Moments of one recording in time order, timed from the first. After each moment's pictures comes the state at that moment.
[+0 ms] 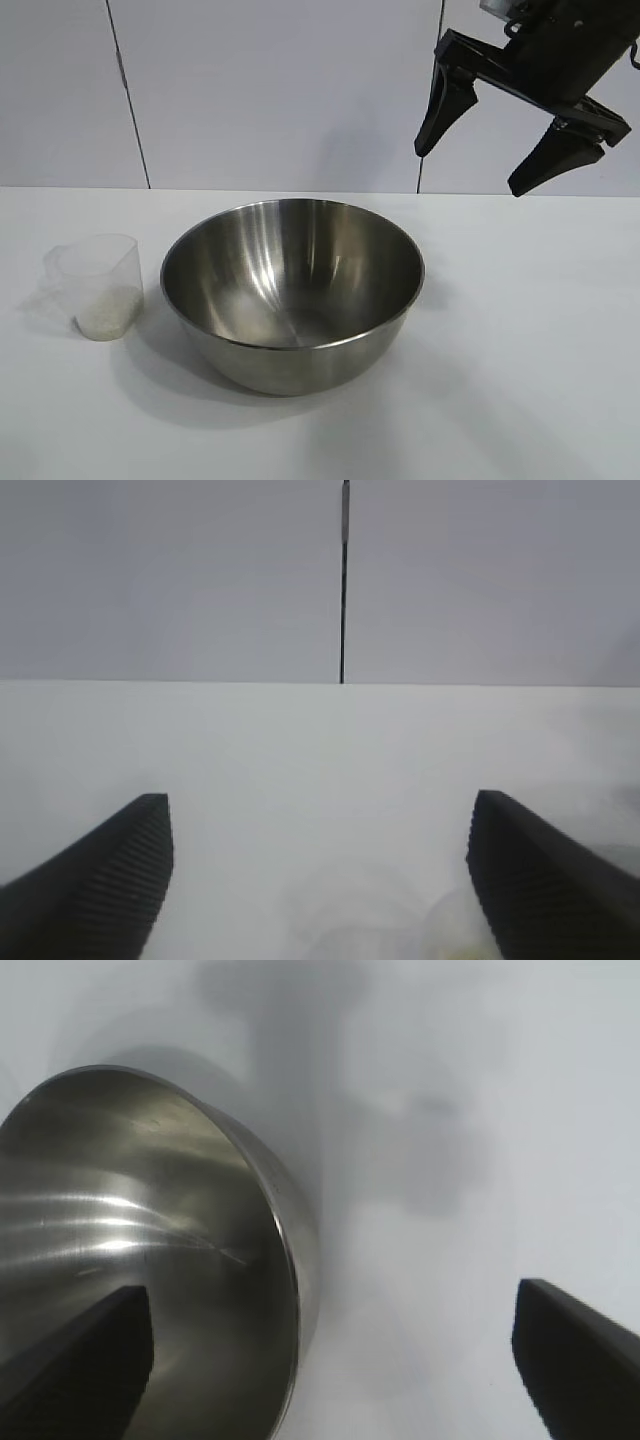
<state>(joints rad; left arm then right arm) -0.28 1.35 -0.33 -0.36 -0.83 0.41 0.13 1.78 -1.37 0.44 0.89 -0.12</state>
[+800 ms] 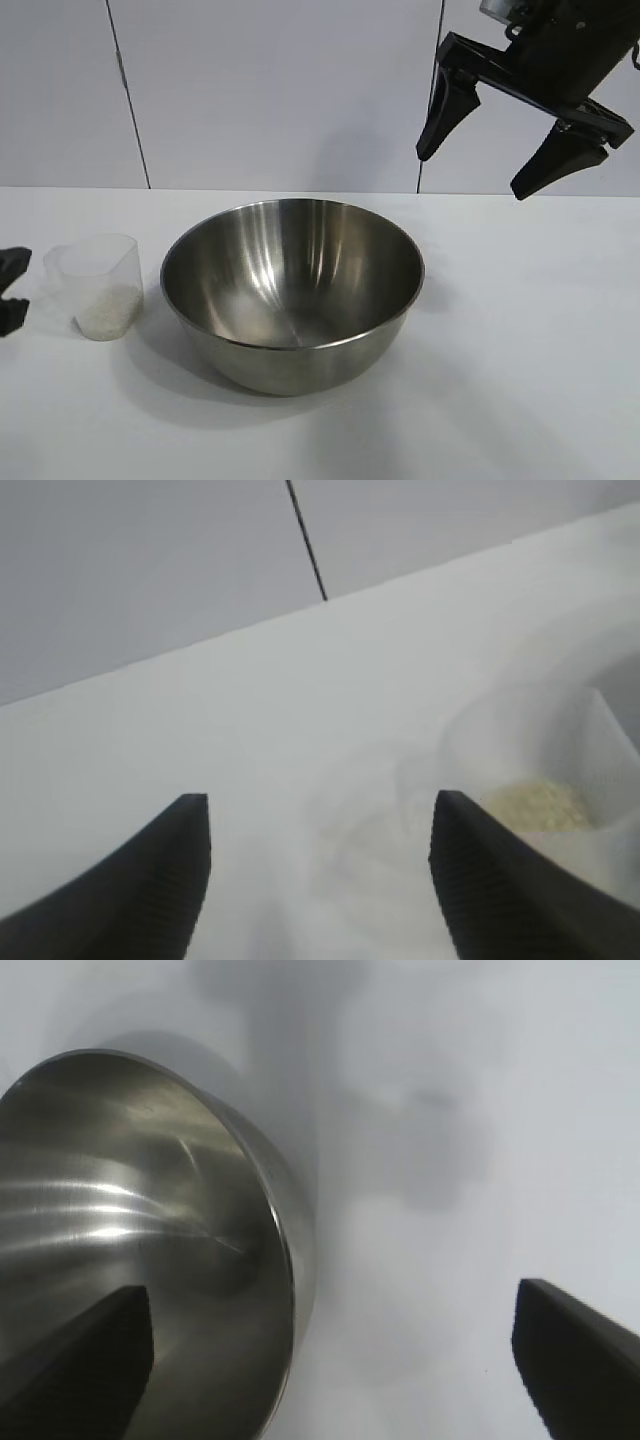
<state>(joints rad) -0.28 1.83 -0.22 -0.17 -1.14 0.42 0.13 1.78 -1.37 0.43 0.92 -0.12</state>
